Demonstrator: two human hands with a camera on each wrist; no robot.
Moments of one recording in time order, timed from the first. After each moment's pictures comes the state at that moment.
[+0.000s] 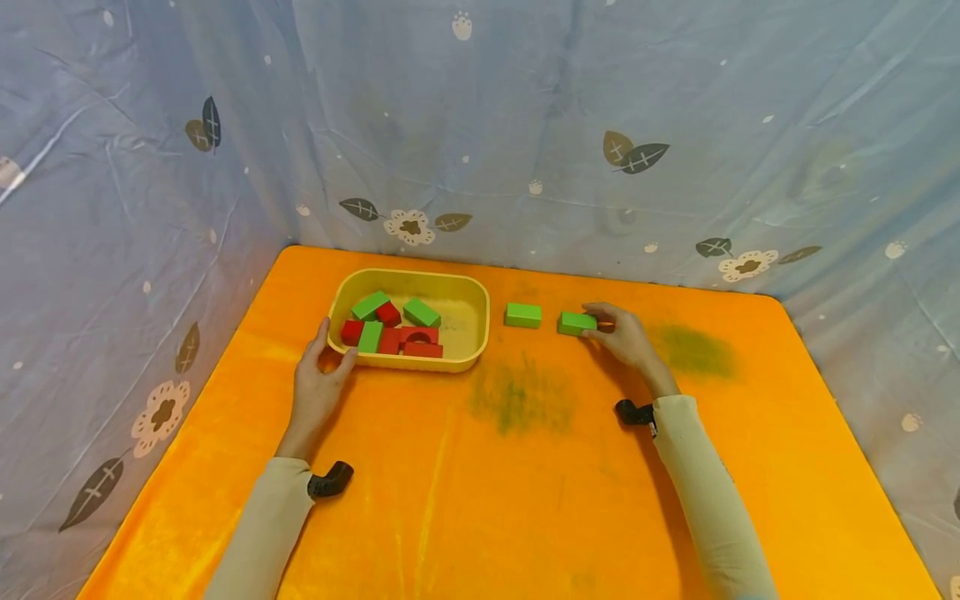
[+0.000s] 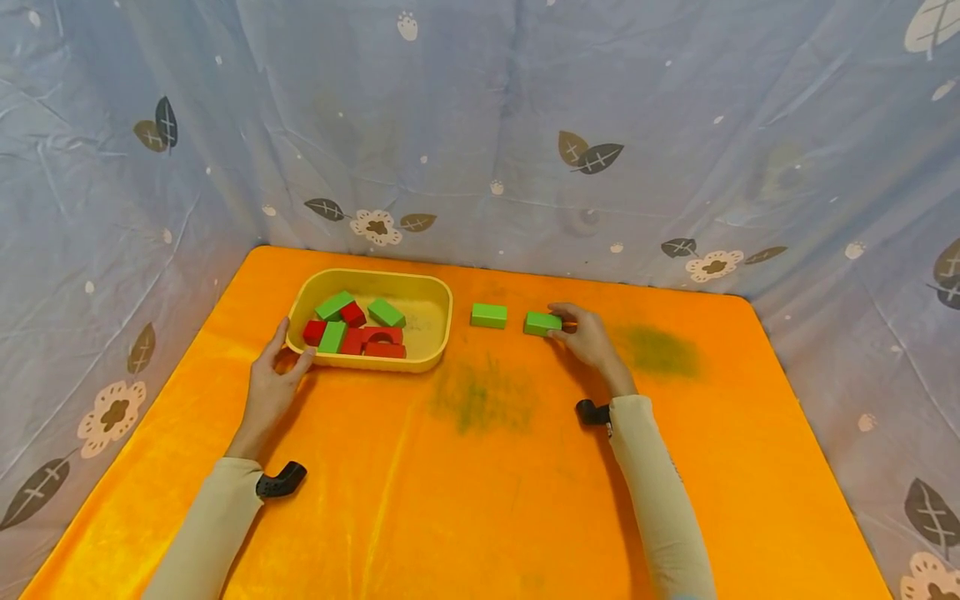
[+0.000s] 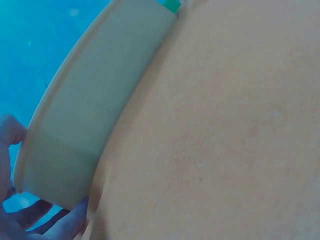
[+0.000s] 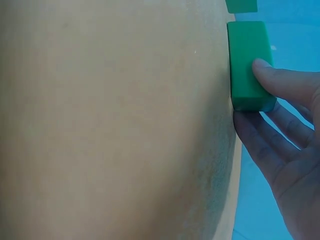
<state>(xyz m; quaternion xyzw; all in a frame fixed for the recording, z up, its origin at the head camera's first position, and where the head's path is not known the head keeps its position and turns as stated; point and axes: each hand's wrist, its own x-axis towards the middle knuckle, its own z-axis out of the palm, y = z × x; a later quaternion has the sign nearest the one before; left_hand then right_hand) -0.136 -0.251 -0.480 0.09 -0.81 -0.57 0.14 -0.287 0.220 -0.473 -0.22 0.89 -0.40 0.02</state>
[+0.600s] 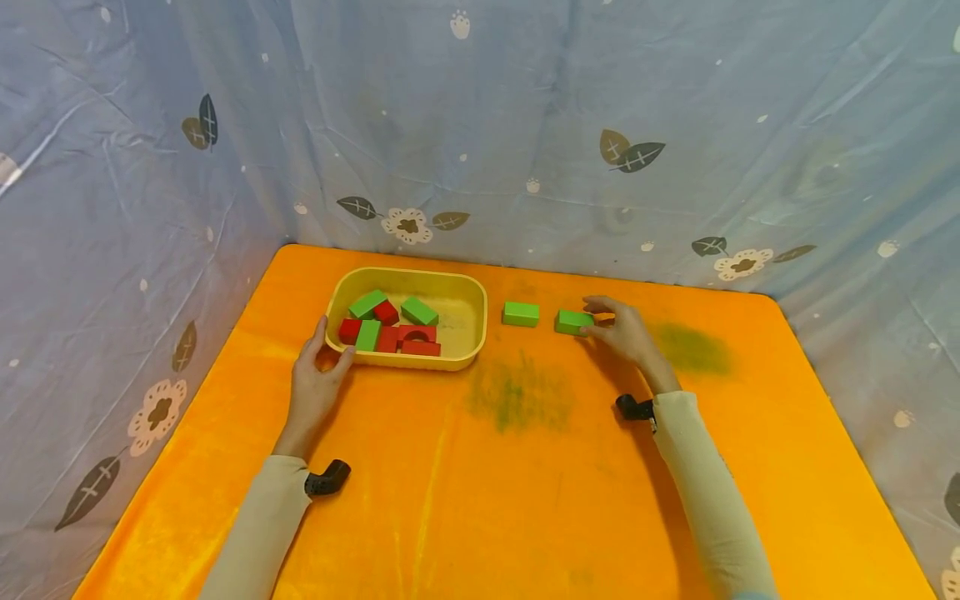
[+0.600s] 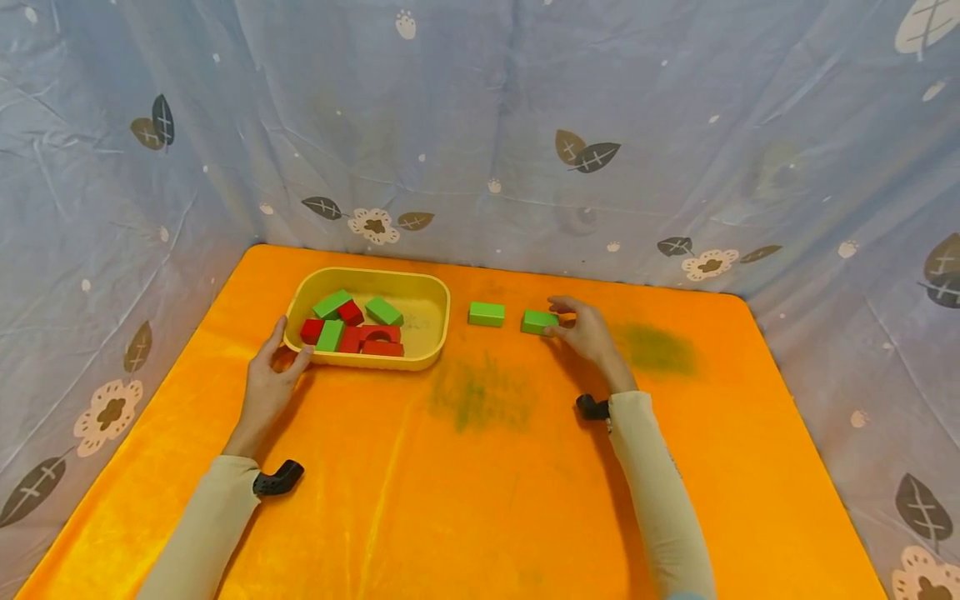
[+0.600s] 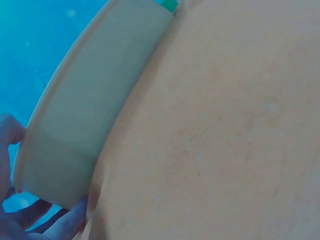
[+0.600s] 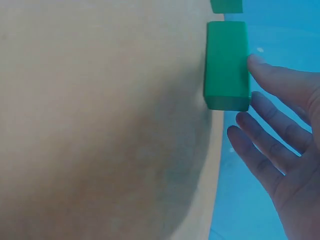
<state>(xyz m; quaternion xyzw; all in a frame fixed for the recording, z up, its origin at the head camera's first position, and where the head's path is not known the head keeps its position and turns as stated) -0.138 -0.254 -0.483 0.09 -0.81 -0.56 0.14 -0.285 0.218 -0.456 -0.20 0.89 -0.40 0.04</state>
